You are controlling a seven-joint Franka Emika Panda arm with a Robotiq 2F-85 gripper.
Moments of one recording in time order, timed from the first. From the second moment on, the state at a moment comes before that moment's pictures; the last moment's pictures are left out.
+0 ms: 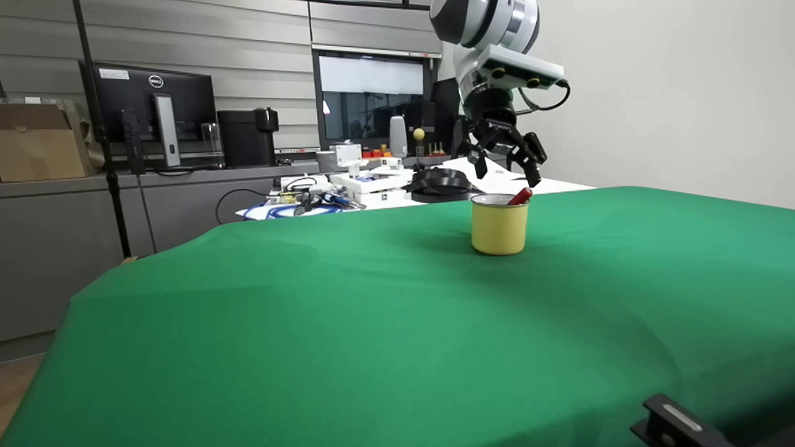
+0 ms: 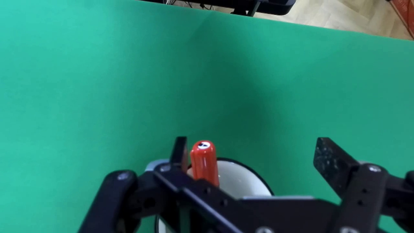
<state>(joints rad) 0.05 0.71 0.06 -1.55 0.24 1.52 0.02</state>
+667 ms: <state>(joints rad) 0.05 0.73 0.06 -1.55 0.26 1.55 0.04</state>
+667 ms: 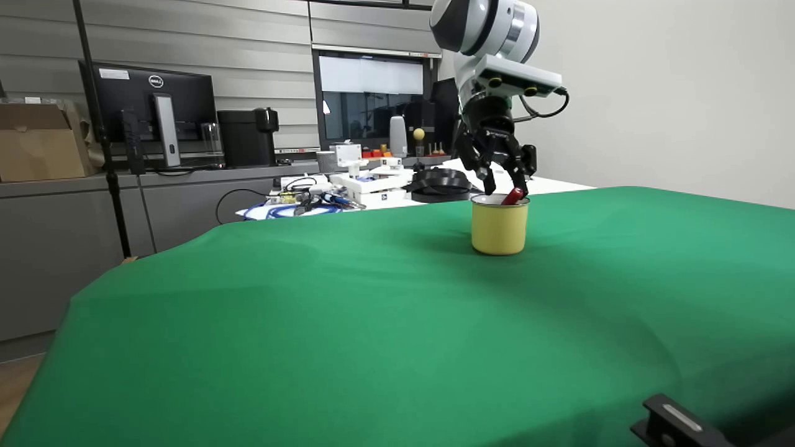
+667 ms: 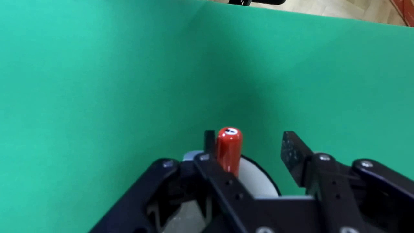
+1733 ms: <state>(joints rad) 0.05 0.63 0.06 -1.53 0.28 1.51 0.06</state>
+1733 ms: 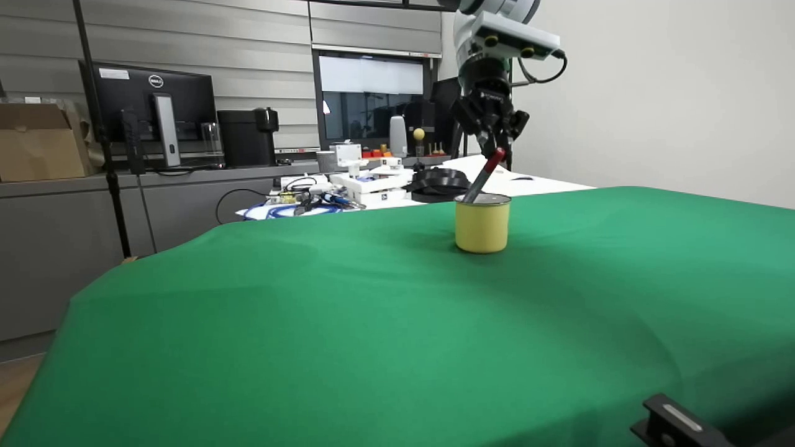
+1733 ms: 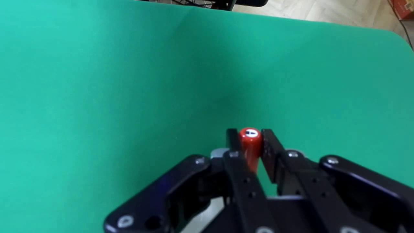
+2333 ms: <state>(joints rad) 0.05 0.37 0.04 -1.56 0.21 1.51 0.06</state>
